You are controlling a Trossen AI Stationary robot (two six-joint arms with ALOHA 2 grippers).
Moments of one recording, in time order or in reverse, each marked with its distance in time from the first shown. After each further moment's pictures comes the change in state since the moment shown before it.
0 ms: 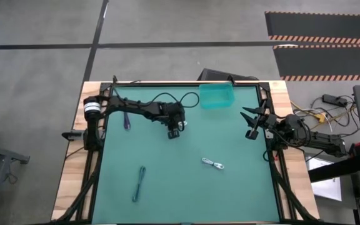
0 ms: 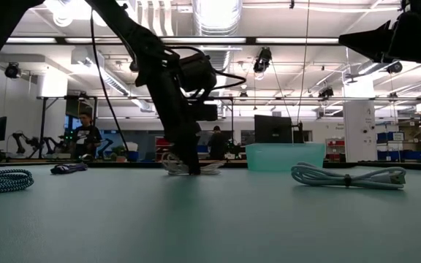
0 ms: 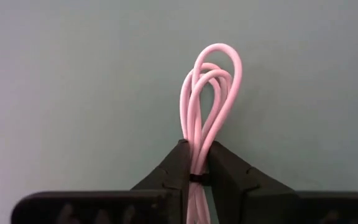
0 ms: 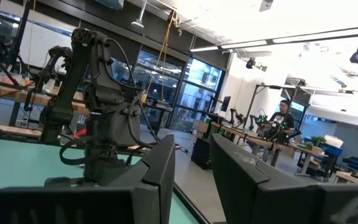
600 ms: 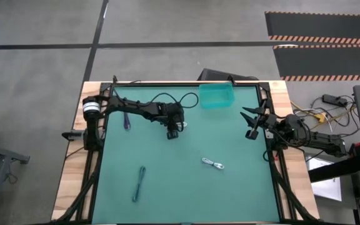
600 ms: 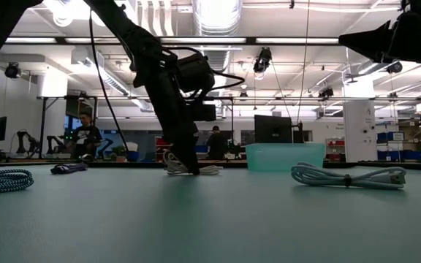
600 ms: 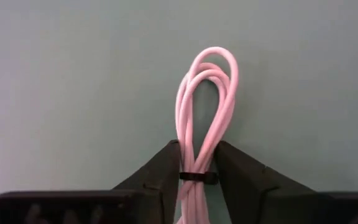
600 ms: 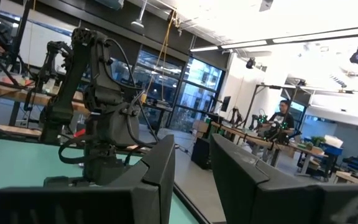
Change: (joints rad) left arm 0.001 0.001 -0.028 0.013 0.018 0.026; right arm 0.000 0.000 0.000 0.000 0.000 -0.001
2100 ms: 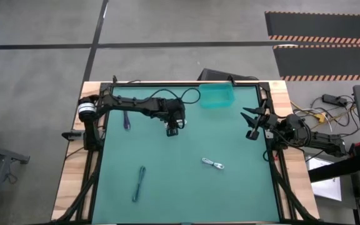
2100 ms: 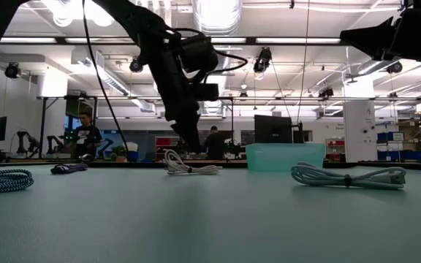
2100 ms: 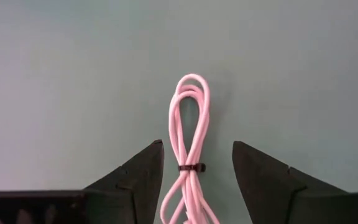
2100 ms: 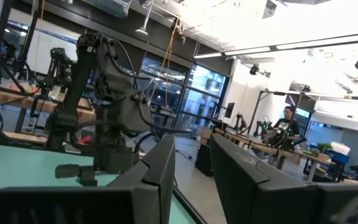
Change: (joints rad) left arm -0.011 -0.077 0.102 -0.159 -0.011 0.044; right arm 0.000 -0.002 0.000 0.022 -0.026 0.003
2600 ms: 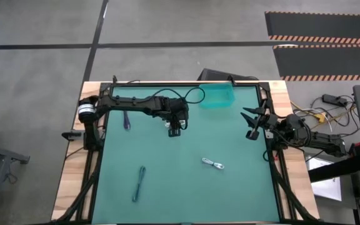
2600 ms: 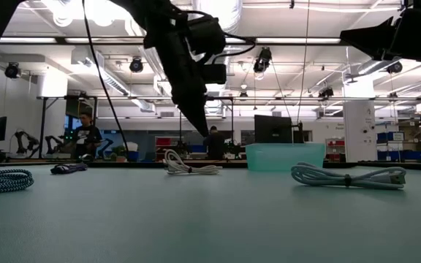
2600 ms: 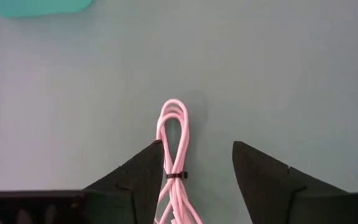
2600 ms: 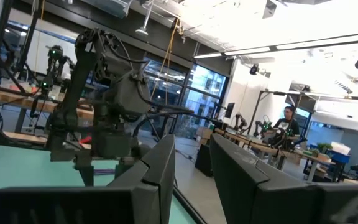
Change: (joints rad) left arm -0.040 0.000 0.134 -0.143 0.000 0.009; right arm 0.000 0.000 0.000 0.000 0.000 0.000
